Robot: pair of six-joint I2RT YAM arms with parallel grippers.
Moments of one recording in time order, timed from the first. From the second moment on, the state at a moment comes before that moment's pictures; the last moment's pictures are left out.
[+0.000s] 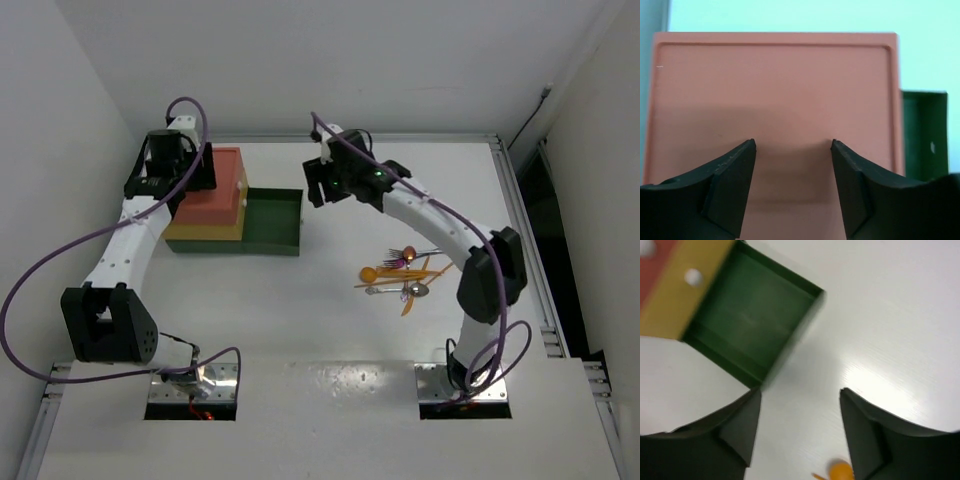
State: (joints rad) left arm 0.00 1.42 1.26 -0.39 -0.04 -0.03; right arm 0.65 1.85 1.65 -0.49 0.03 0.17
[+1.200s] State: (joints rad) left arm -0.24 1.21 1.25 -0.68 0.06 0.13; right arm 0.33 1.51 0.98 -0.81 -0.12 -0.68
